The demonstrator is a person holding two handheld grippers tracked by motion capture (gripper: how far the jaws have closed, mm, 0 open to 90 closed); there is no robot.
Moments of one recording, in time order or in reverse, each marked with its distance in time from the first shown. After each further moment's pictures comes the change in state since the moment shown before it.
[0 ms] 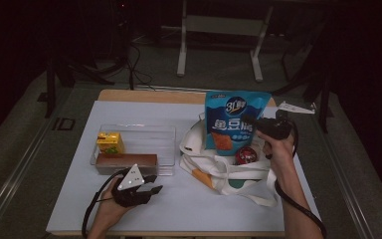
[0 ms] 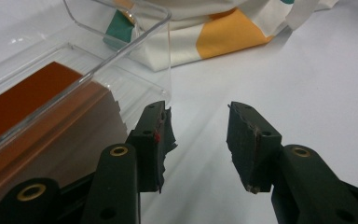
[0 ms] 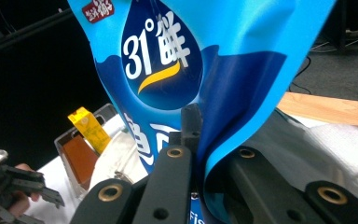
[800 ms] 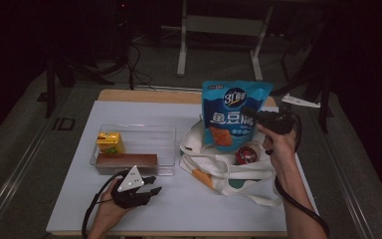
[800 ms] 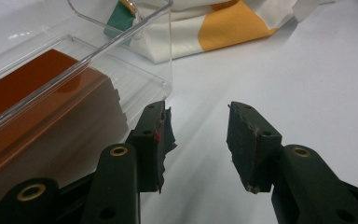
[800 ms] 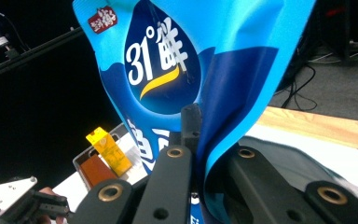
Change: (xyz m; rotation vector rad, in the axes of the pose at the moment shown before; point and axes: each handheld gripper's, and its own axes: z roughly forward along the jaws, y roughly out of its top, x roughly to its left) left arm -0.001 -0.005 0.000 0.007 0.009 -0.003; right arm 0.029 0.028 -0.005 -0.043 0.011 0.012
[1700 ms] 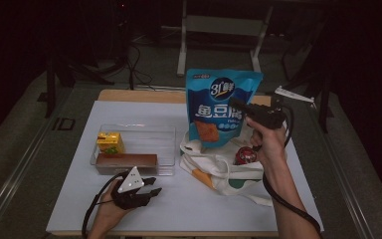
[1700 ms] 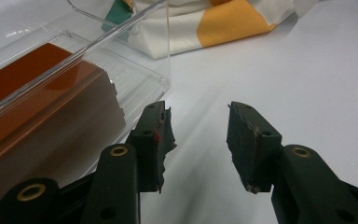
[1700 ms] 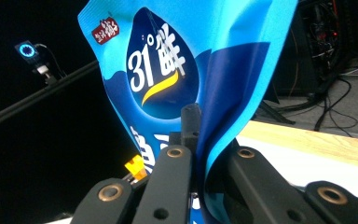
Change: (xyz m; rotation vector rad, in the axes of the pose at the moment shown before) left arm -0.002 -0.002 0.001 0.006 0.000 0.002; right arm 0.044 0.020 0.020 -0.074 0.089 0.051
